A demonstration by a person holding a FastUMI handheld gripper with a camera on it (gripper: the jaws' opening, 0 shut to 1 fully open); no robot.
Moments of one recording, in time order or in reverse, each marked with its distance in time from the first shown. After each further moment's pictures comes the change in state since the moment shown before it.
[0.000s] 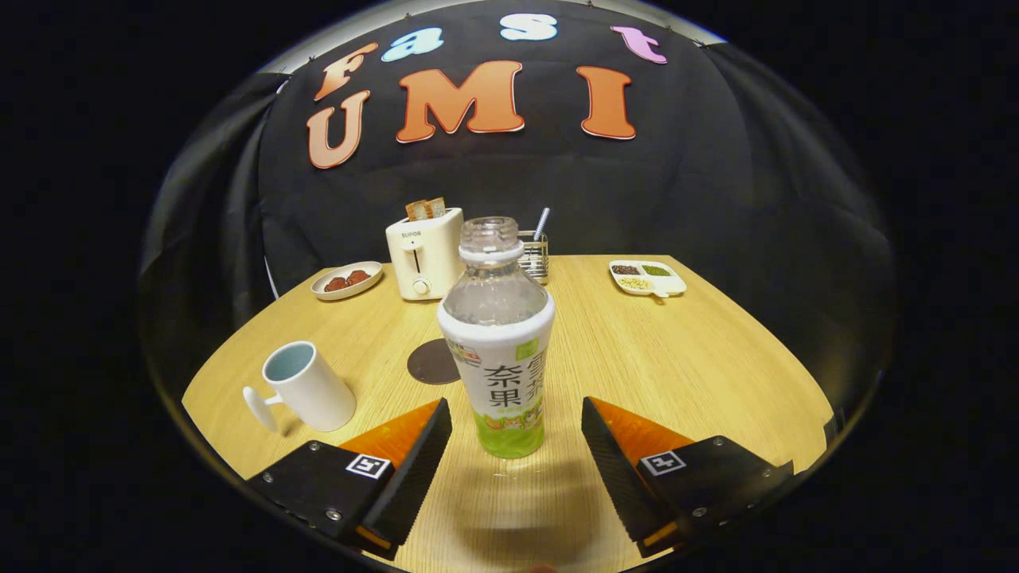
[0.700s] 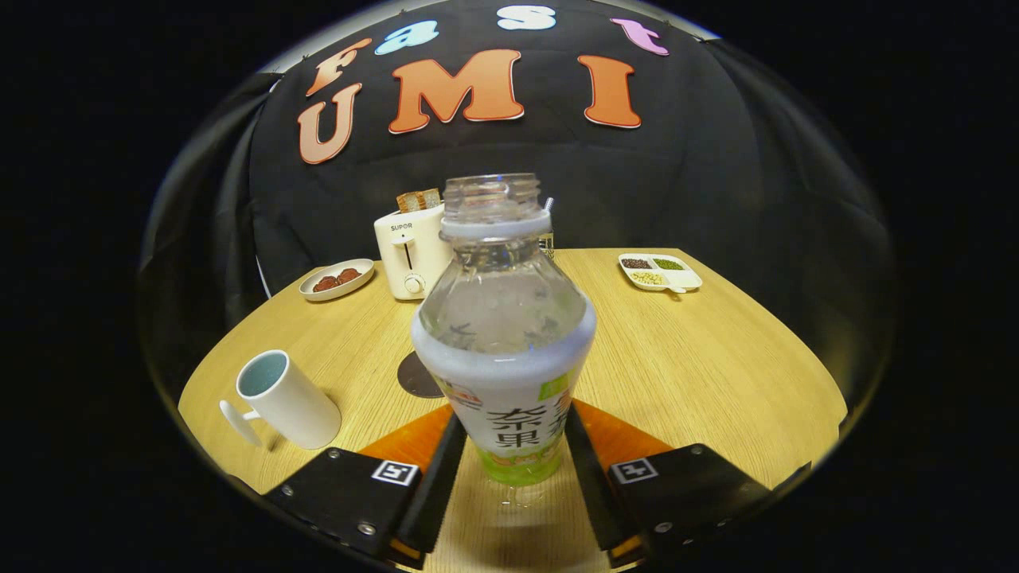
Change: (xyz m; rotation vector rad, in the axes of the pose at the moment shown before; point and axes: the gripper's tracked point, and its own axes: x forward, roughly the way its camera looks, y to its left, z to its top) arm 0.036 0.006 0.002 0.008 0.011 -0.007
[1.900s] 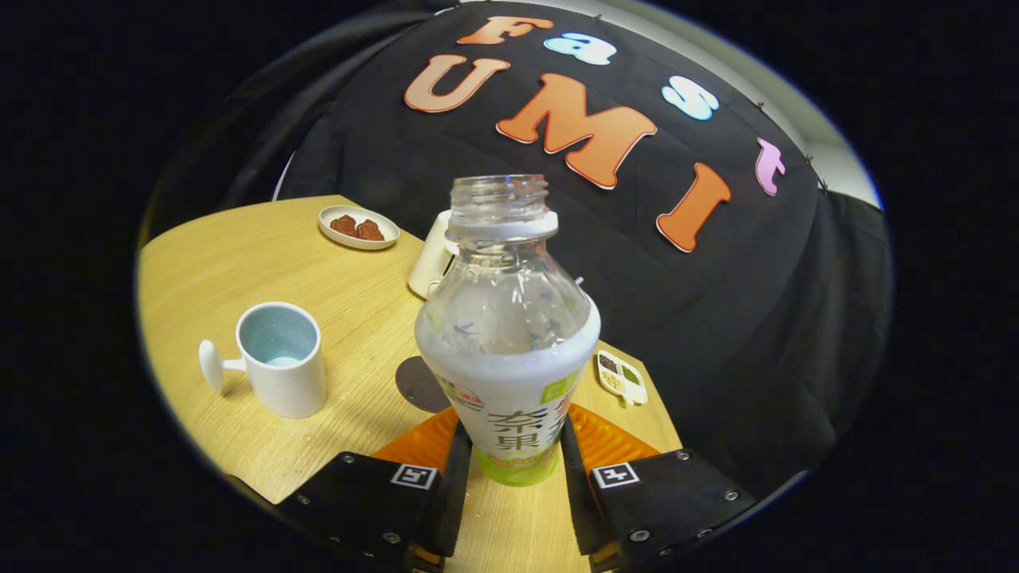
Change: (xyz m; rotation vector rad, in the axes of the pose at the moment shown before) arm -0.033 0.057 0.062 -0.618 -0.117 -0.174
